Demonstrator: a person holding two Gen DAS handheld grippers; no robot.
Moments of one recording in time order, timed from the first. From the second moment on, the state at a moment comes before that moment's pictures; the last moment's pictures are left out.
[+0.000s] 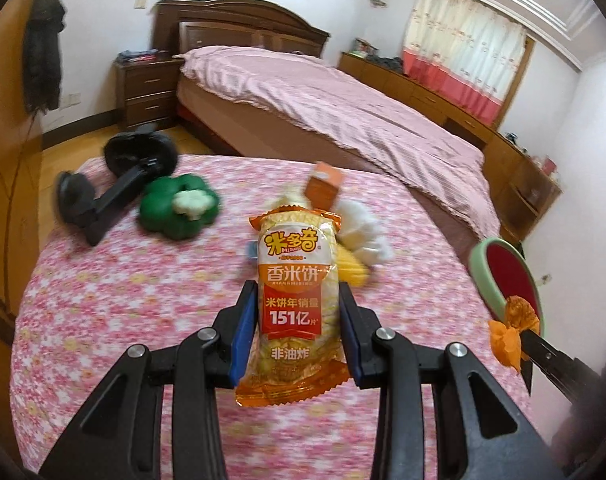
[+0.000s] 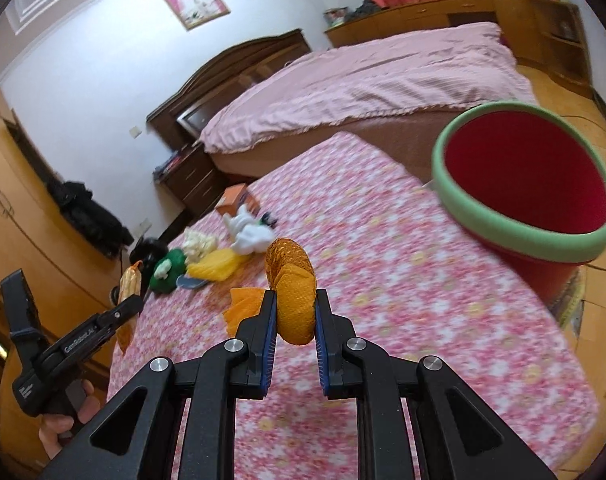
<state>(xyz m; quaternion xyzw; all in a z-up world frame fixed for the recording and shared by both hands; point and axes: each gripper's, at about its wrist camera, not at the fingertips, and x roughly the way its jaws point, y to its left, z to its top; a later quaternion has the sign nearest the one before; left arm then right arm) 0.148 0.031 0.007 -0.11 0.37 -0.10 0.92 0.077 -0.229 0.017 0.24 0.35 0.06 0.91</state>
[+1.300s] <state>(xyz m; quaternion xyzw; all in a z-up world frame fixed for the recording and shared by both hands) 0.203 -0.268 -0.008 0.00 0.45 -0.35 0.82 0.066 -0.435 -0.019 0.33 0.30 -0.13 0.89</state>
